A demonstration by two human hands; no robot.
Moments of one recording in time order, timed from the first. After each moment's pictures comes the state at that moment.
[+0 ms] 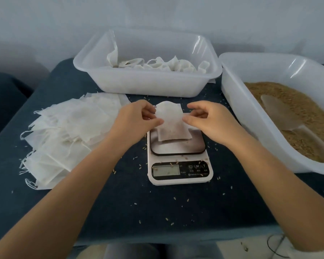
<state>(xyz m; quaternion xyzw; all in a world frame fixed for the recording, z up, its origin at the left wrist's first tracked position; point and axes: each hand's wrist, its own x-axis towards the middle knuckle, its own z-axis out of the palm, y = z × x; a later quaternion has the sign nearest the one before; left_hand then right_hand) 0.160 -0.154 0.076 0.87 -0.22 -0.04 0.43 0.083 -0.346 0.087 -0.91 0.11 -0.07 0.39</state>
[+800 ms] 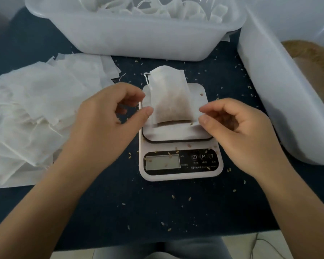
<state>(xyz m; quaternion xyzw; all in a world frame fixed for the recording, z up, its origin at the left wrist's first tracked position) 0.120 -0.131 0.073 0.88 -0.22 0.02 0.42 0.028 -0.329 0.071 -0.88 0.12 -0.12 0.44</state>
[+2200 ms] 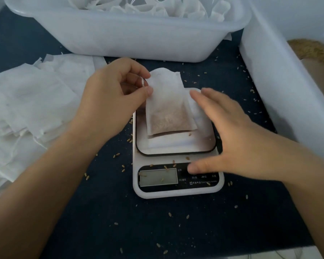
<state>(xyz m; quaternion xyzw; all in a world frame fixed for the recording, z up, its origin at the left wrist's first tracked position) 0.168 -0.168 0.073 0.83 -0.21 -0.05 0.52 0.053 -0.354 0.081 -0.95 0.00 0.16 0.25</state>
